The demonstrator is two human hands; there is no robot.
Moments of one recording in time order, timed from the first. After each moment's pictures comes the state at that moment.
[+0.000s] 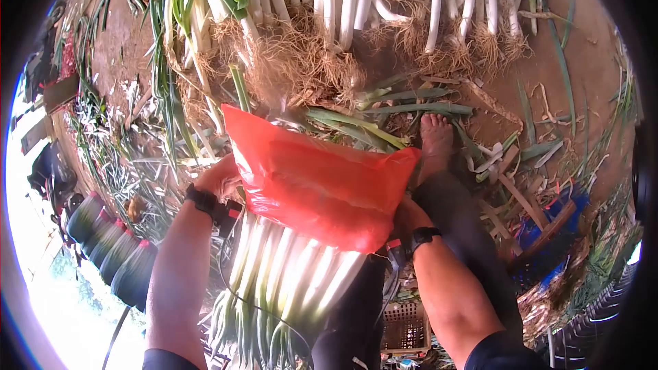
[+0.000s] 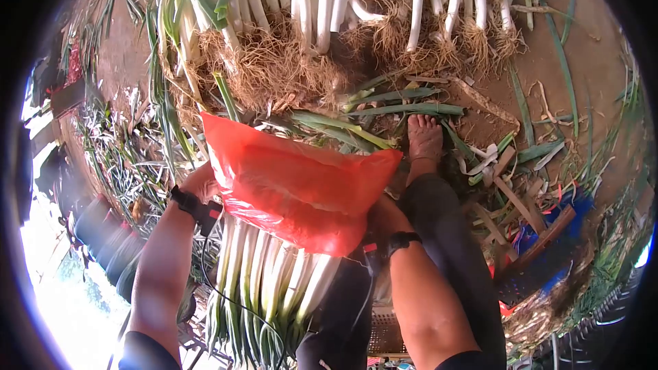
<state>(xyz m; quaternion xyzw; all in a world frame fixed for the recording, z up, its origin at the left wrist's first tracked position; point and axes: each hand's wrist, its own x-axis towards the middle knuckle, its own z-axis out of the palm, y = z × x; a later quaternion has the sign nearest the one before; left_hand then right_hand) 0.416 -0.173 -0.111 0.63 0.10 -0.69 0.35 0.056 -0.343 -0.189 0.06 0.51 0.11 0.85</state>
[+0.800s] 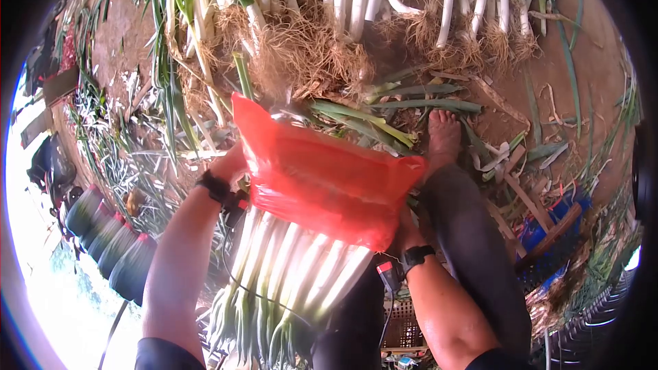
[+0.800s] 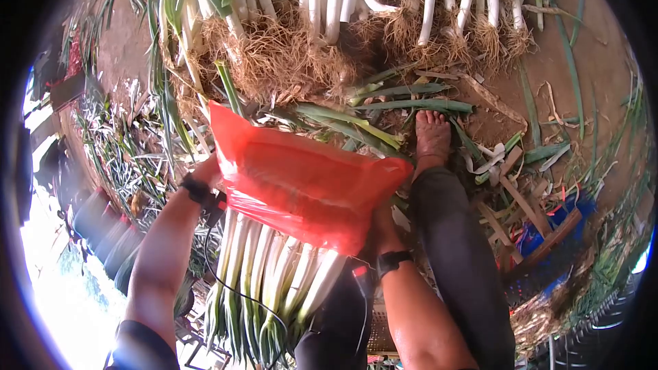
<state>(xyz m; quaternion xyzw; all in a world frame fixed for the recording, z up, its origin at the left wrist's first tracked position) 0.410 -0.153 -0.168 0.49 0.15 -0.72 0.47 0.052 -0.303 -0.165 0.16 0.52 0.02 0.84</state>
